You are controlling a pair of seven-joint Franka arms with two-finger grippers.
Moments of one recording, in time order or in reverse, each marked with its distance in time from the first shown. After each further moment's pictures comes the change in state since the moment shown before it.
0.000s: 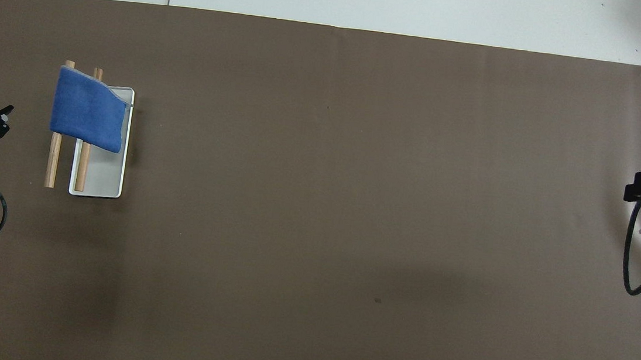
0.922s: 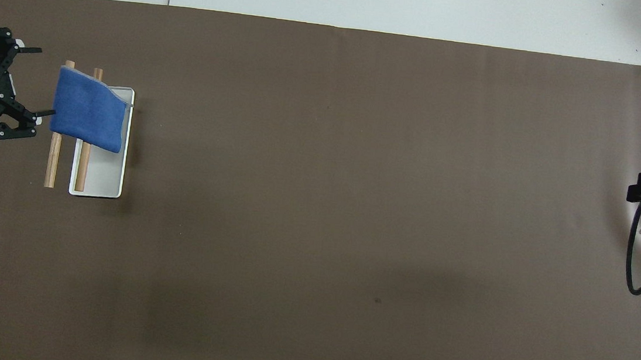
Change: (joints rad) left arm -0.133 -0.054 -0.038 0.226 0.328 -0.504 0.191; right arm 0.001 0.000 -0.004 0.000 0.000 -0.001 0.000
